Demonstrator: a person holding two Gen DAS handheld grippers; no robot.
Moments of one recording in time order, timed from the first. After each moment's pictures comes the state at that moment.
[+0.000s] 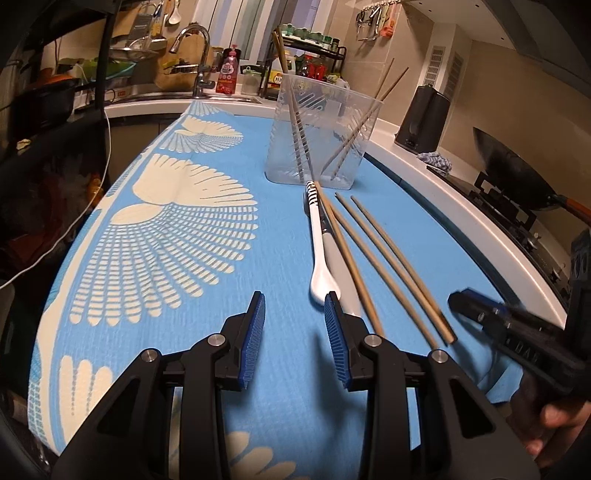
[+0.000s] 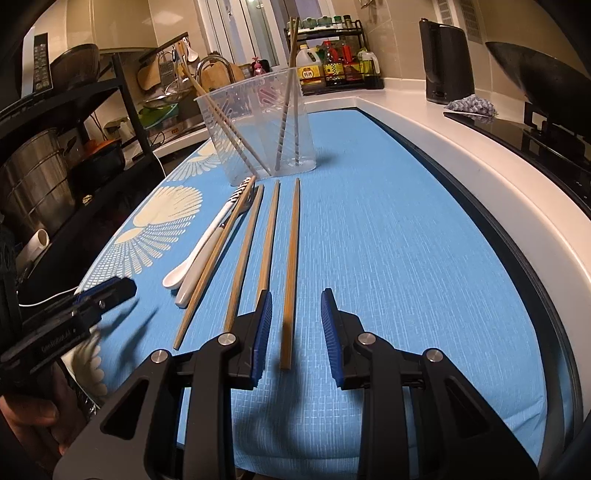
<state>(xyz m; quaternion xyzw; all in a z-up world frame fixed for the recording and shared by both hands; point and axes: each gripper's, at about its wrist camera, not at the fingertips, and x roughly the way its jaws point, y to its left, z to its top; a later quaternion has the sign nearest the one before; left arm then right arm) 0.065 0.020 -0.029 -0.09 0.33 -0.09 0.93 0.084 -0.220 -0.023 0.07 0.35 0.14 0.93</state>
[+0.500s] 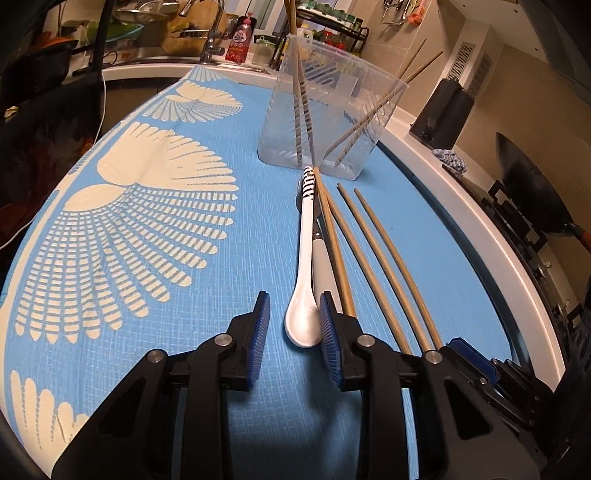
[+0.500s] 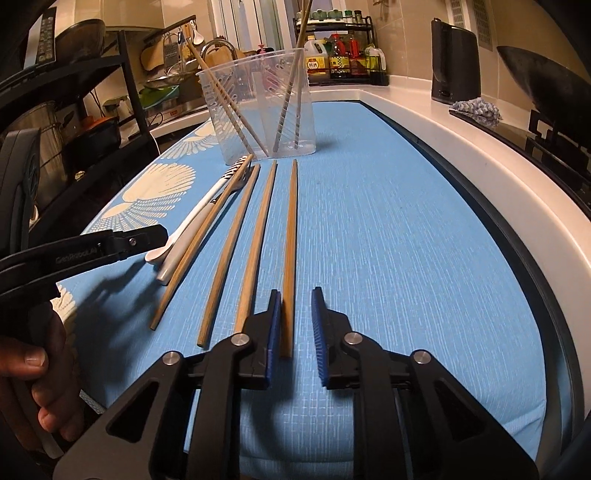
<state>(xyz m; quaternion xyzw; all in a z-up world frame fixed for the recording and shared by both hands) 0.112 -0.003 -0.043 -0.13 0.39 -0.07 0.91 0.086 -0.214 -0.036 0.03 0.35 0.13 0.93</state>
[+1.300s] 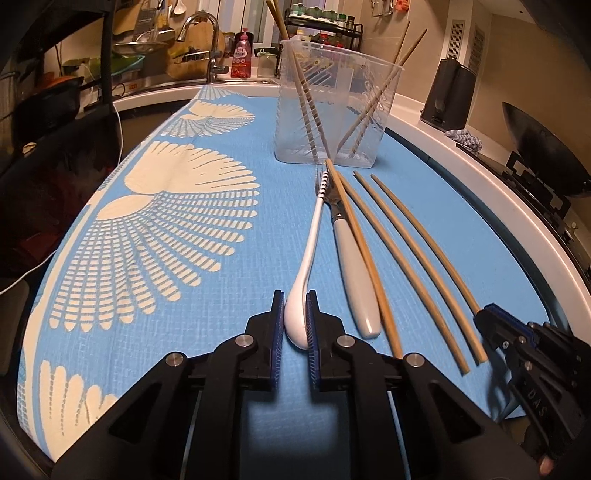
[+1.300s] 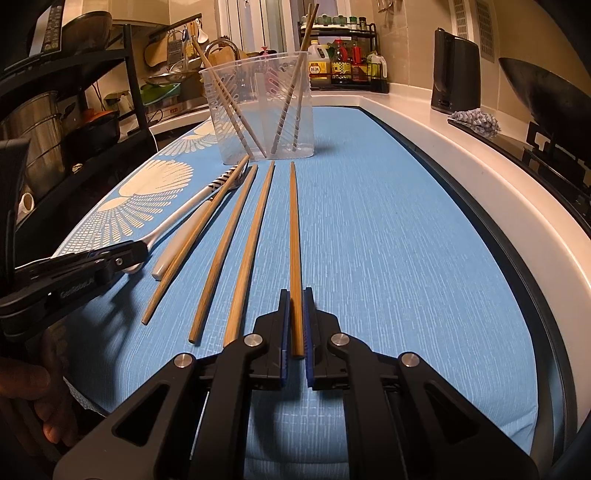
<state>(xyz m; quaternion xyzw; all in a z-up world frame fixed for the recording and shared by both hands) 0.085 -0.006 -0.045 -0.05 0.37 -0.03 0.93 0.084 -0.214 -0.037 0.01 0.34 0.12 0.93</state>
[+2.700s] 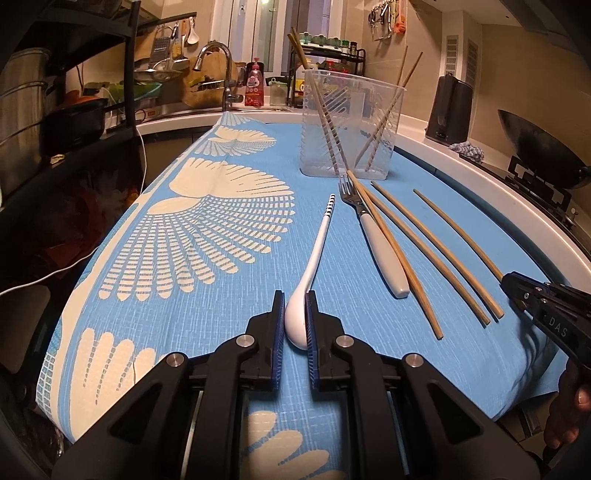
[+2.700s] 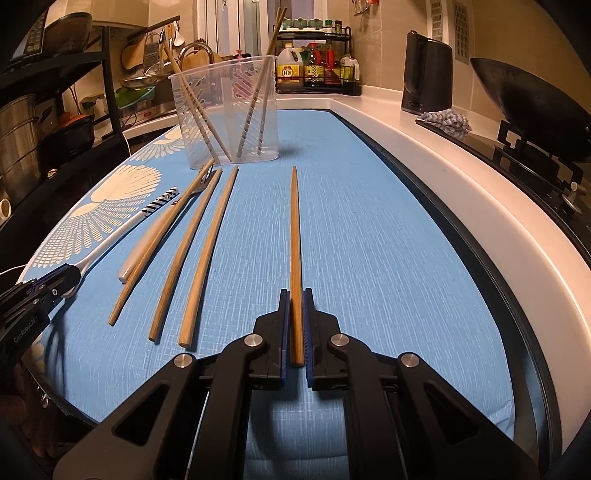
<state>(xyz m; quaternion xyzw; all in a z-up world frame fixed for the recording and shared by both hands) 0.045 0.010 -0.050 -0.03 0.31 -0.01 0.95 0.083 -0.229 -0.037 0.00 0.34 0.06 0.94</state>
